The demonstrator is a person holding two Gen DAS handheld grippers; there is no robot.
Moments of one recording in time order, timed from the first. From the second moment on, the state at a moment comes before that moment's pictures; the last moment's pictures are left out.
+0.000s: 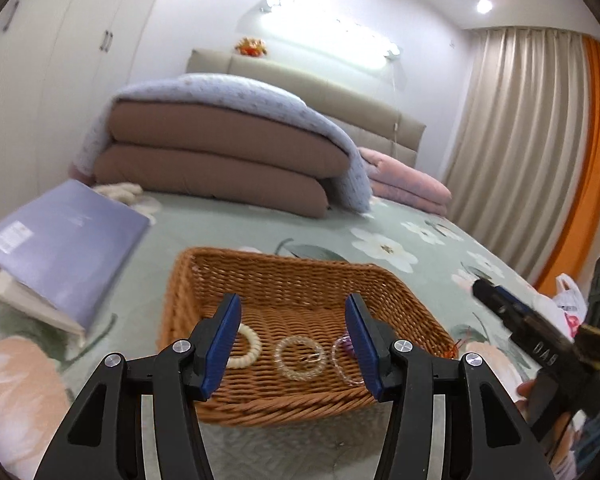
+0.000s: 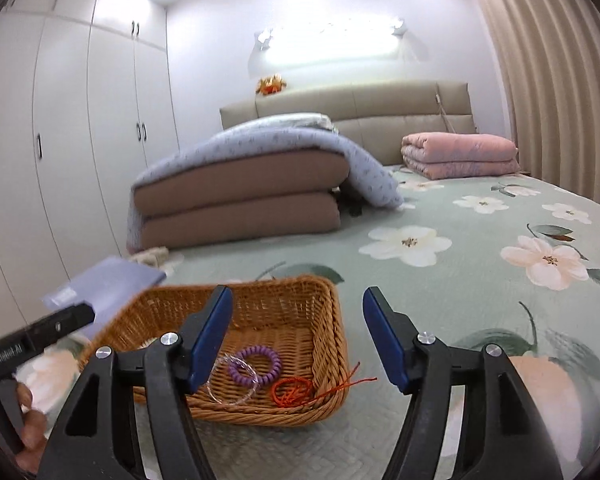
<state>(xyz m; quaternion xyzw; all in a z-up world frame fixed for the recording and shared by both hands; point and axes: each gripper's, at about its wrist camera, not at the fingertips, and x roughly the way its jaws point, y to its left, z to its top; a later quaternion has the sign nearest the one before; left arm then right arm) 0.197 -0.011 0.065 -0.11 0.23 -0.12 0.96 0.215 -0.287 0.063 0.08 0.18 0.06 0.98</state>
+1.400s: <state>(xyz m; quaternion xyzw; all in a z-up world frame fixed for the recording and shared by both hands) 0.110 -0.010 -0.027 -0.09 0.43 -0.10 0.89 0.125 -0.248 -0.032 0.01 0.40 0.18 0.90</state>
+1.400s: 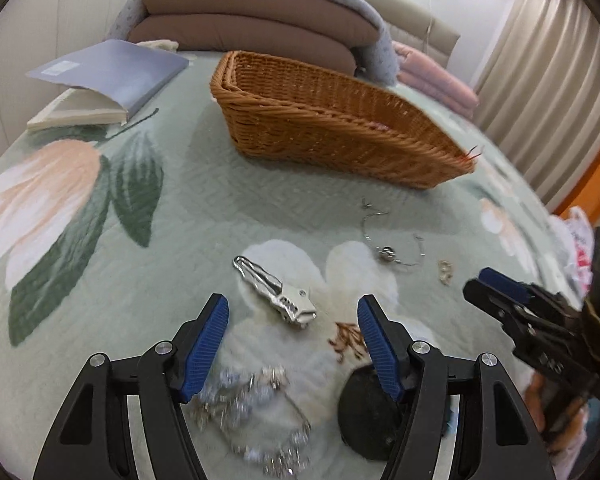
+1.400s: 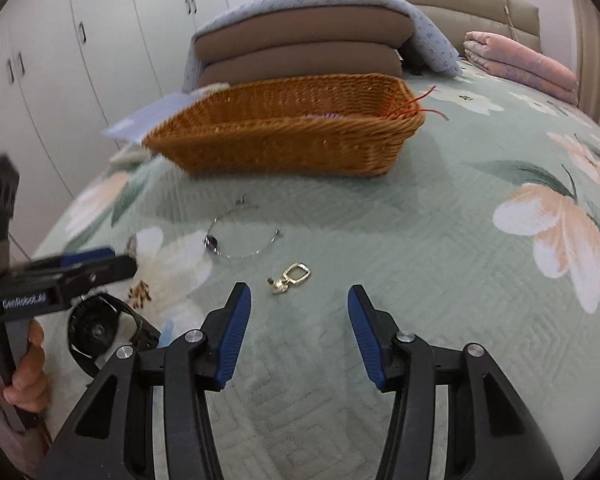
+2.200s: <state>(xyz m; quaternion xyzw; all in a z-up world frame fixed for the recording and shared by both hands) 0.103 0.002 -0.031 -0.05 0.41 -0.09 0.91 0.124 -0.251 -0.033 -0.01 0.40 0.12 0.91</state>
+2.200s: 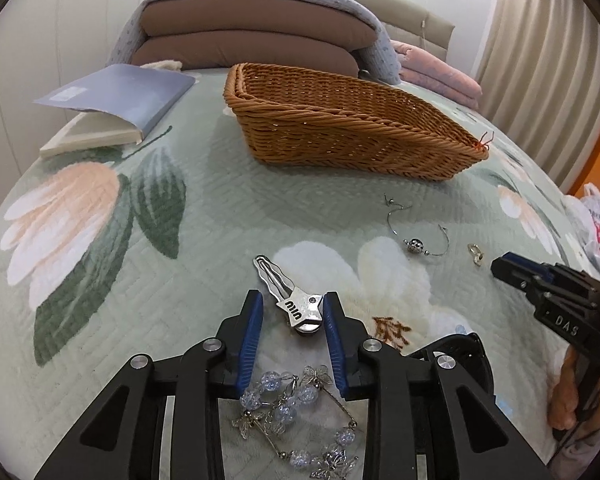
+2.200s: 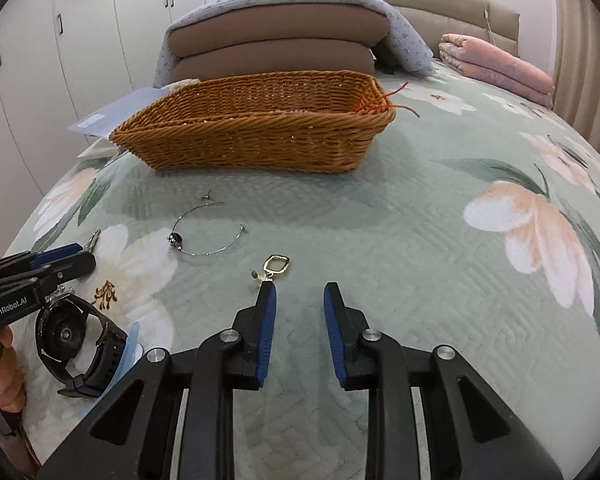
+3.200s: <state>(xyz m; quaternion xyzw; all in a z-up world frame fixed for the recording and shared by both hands) 0.097 0.001 -0.026 -0.05 0.38 -0.09 0.92 0.129 -0.260 -0.023 0.07 0.38 0.17 0.91</state>
